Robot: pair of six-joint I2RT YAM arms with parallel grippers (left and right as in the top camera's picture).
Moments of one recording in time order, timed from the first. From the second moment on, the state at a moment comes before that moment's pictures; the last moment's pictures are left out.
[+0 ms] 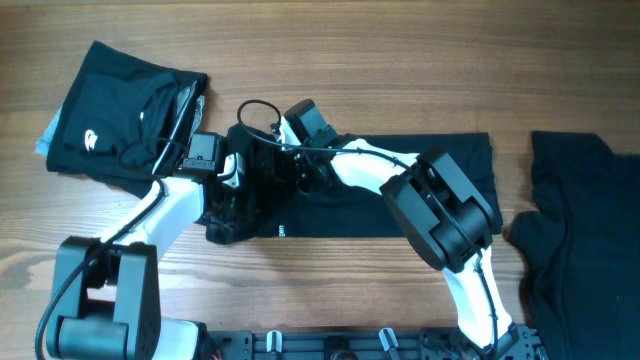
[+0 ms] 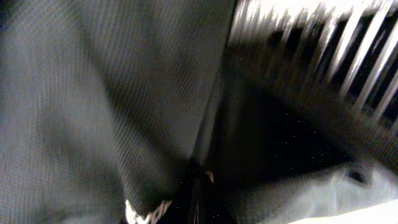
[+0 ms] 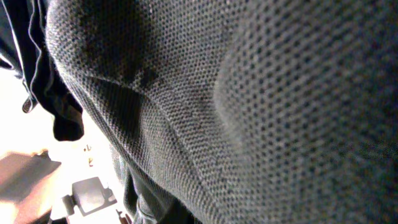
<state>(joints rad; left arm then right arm) -0.14 1.61 0.76 -0.58 0.37 -0.44 0.68 2.26 1.36 -0.04 -0.70 0.84</state>
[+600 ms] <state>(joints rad) -0.02 1.40 0.76 -0.68 0.30 -0.44 0.68 2.26 1.36 -0.04 -0.71 0.84</state>
